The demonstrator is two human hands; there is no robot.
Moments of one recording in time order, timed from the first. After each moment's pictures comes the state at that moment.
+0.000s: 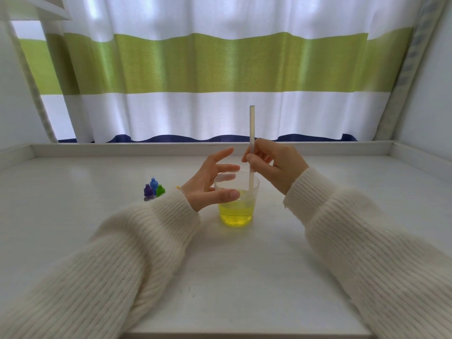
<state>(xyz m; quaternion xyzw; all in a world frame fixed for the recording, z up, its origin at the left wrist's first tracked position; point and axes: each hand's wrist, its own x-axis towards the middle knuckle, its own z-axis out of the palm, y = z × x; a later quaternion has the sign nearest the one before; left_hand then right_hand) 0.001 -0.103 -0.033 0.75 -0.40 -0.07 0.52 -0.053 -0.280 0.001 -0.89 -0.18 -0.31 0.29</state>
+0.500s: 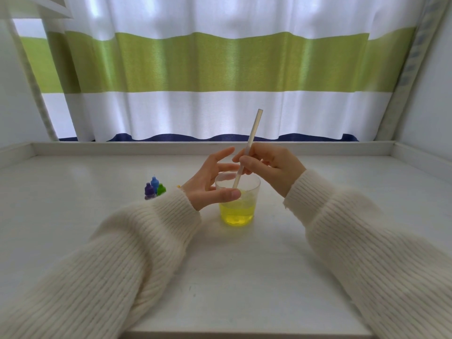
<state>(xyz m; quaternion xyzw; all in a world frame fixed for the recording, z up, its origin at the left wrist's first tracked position) 0.003 -0.102 -0.036 0.74 -0.41 -0.07 0.53 -0.058 -0.271 0.000 -0.86 -0.22 -0.25 0.38</state>
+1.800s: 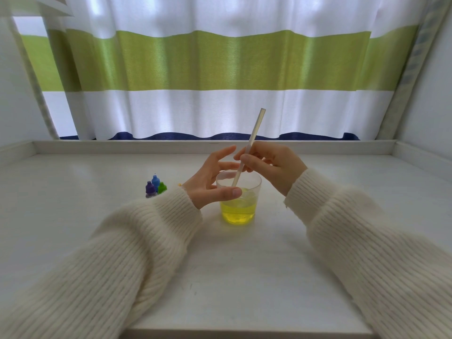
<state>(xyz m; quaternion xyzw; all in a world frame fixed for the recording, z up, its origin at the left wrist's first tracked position) 0.002 -0.103 -0.034 0.74 -0.41 -0.07 0.53 -0.056 -0.272 -0.001 -0.87 -0.20 -0.26 0.36</state>
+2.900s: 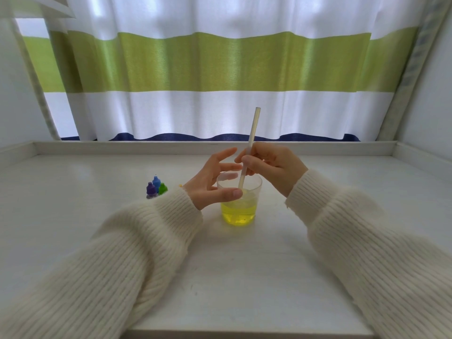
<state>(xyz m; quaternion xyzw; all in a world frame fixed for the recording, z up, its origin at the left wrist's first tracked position) 0.002 -0.102 -0.035 0.74 -0.41 -0.08 0.53 -0.056 -0.273 -0.001 -0.87 -0.21 -0.25 0.38</state>
